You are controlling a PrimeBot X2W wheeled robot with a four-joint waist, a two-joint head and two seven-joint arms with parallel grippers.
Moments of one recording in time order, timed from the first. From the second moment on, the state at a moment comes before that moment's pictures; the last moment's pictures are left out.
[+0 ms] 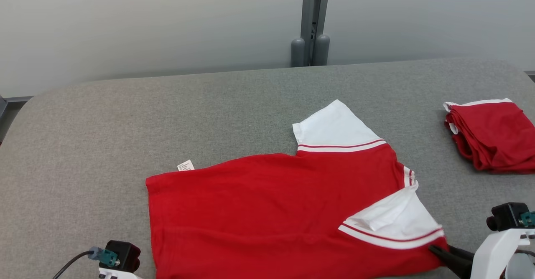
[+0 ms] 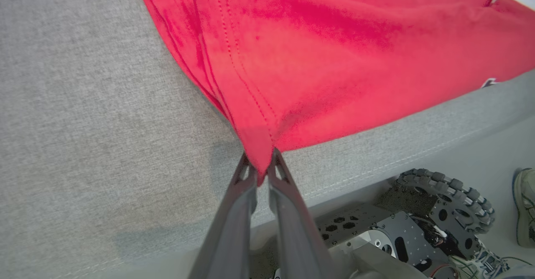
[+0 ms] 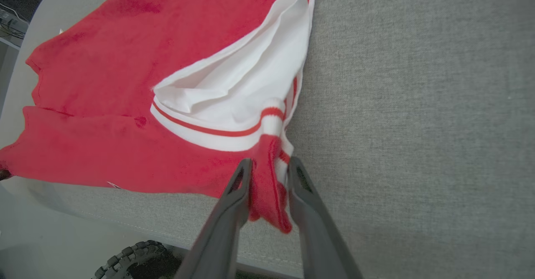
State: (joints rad) left arm -0.13 0.78 -0.89 -0.11 -1.11 0.36 0.39; right arm 0.01 -0.44 0.19 0.15 0.85 0.13 0.59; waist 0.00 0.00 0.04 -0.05
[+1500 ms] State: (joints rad) left arm -0.56 0.52 -0.82 0.18 -0.87 0.38 0.12; right arm -0.84 -0.41 0.29 0.55 0.67 0.13 0.41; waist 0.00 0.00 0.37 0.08
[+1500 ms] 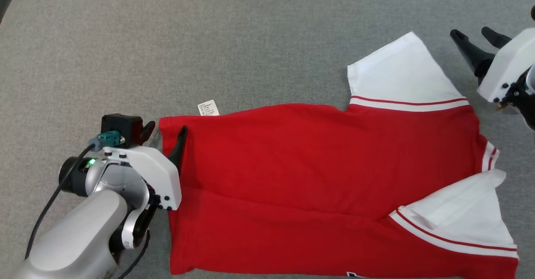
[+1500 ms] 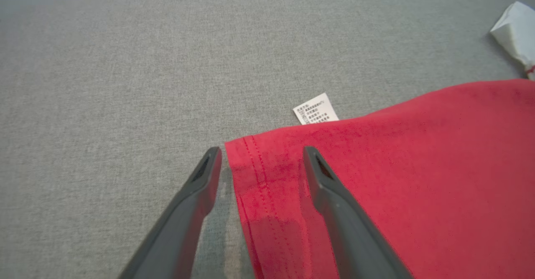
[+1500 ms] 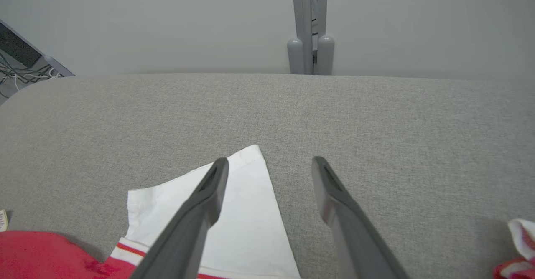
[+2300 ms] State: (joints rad) left arm -0.66 0.48 -0.85 0.18 -0.86 0.33 0.16; right arm -1.08 -0.43 0.58 0.82 0.82 0.13 0.43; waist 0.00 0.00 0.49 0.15
